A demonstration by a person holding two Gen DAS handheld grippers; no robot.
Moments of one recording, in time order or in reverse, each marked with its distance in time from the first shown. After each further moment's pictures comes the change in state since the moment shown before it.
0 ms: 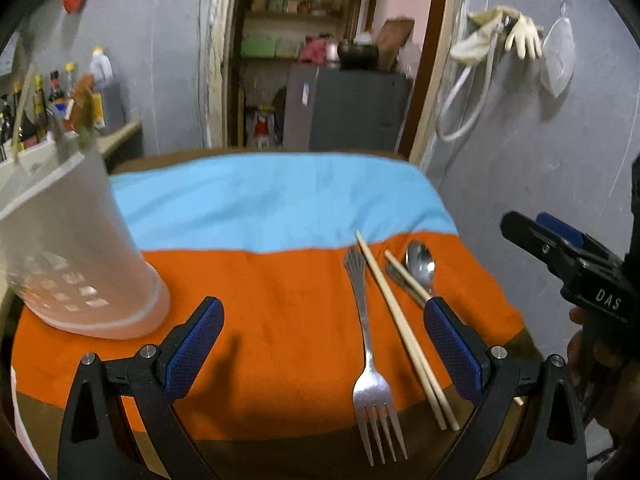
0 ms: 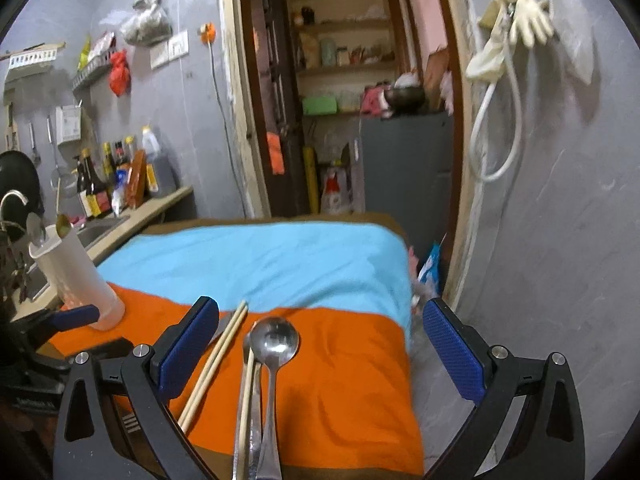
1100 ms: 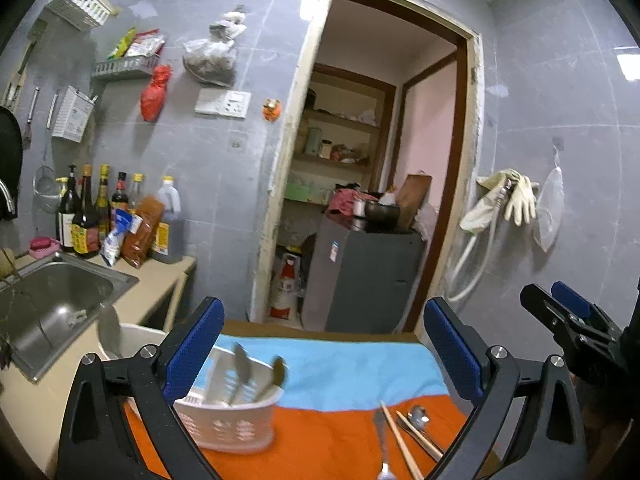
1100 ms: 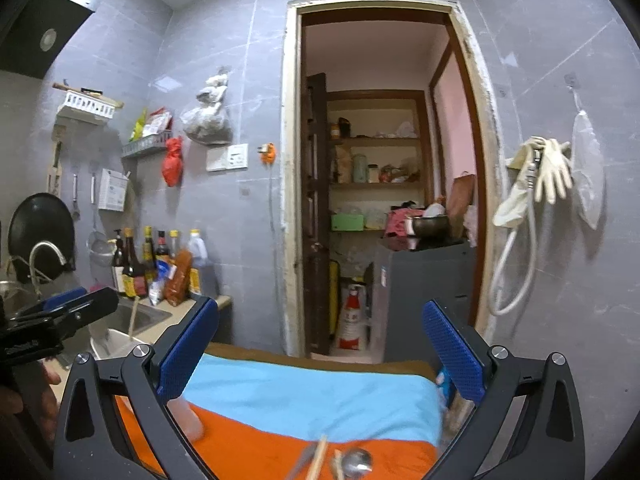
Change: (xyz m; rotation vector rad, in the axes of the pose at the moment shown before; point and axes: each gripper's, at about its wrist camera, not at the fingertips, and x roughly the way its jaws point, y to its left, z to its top) left arm -0.176 0.057 0.062 -0.097 -0.541 0.040; right arm -0.108 0.095 0.076 -0.107 -0.430 -0.004
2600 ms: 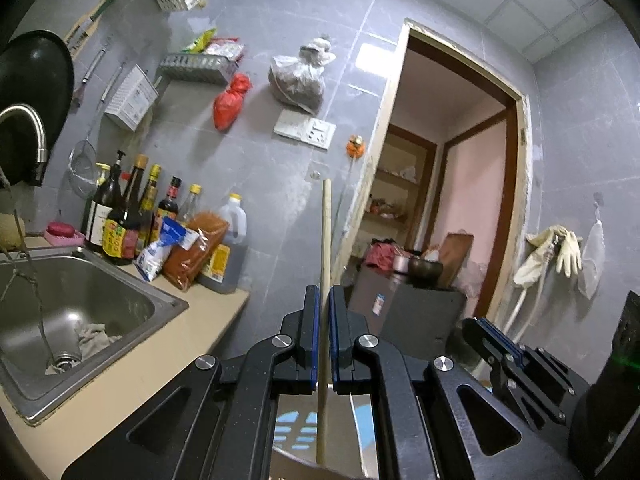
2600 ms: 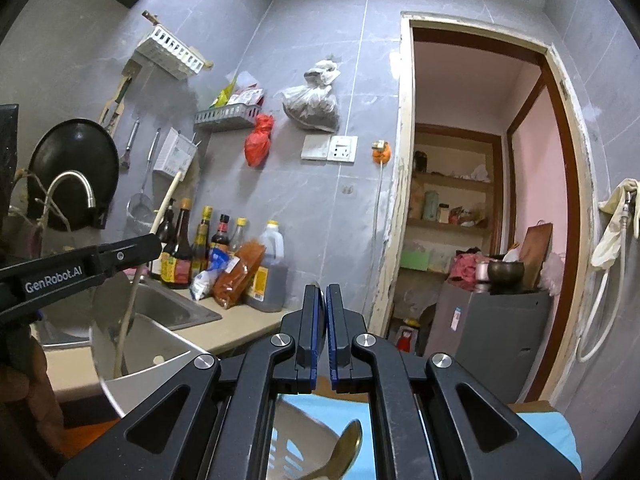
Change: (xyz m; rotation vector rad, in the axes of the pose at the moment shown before) left arm 0.024 0.191 -0.036 -0.107 -0.221 0.056; right arm 0.125 0.195 -0.080 -0.185 -0.148 0.178
